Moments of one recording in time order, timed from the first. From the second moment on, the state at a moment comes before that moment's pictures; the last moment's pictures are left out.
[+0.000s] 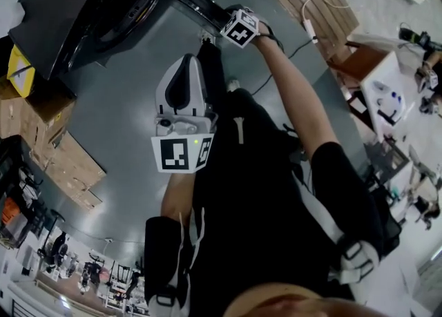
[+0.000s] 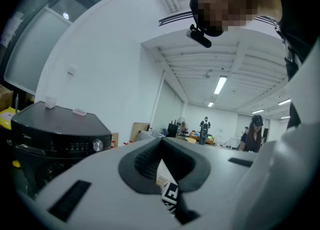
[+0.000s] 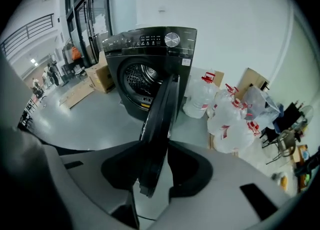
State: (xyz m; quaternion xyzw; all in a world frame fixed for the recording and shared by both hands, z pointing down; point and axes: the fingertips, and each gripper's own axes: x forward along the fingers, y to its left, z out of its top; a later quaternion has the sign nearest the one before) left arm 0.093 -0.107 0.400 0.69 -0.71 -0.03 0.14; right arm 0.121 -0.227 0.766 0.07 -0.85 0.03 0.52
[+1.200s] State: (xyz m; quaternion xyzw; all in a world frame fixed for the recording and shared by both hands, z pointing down) left arm -0.002 0.020 0.421 0.56 -0.81 -0.06 0.14; right arm 0.062 -0.133 0.771 0.14 -0.85 0.08 0.51
